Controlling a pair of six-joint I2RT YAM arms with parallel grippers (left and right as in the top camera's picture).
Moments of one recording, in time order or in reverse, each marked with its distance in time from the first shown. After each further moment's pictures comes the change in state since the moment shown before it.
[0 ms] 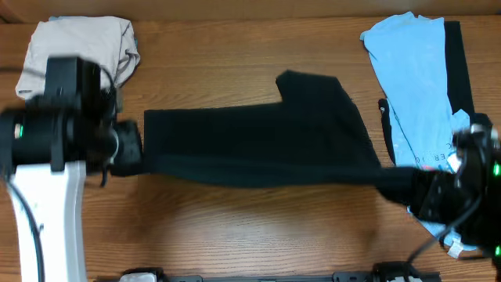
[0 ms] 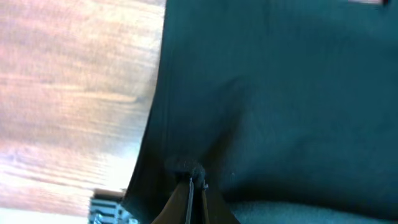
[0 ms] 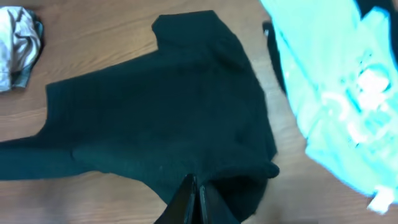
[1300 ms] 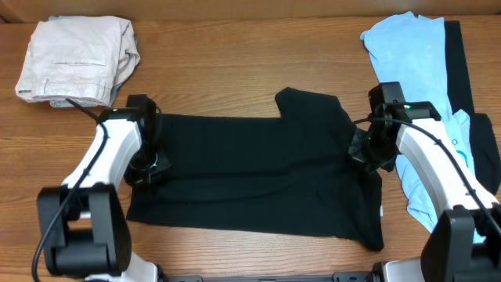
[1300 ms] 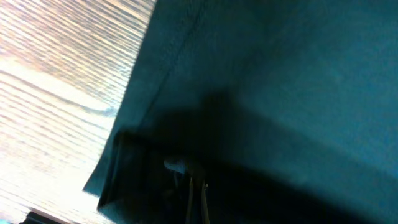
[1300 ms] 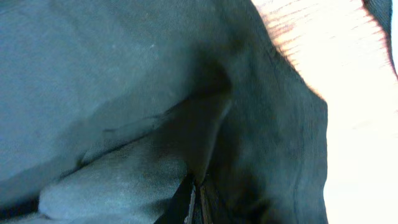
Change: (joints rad) left arm 0.000 0.381 -0.648 0.590 -0.154 -0.256; right arm -0.004 0.650 -0.557 0.565 0.003 0.168
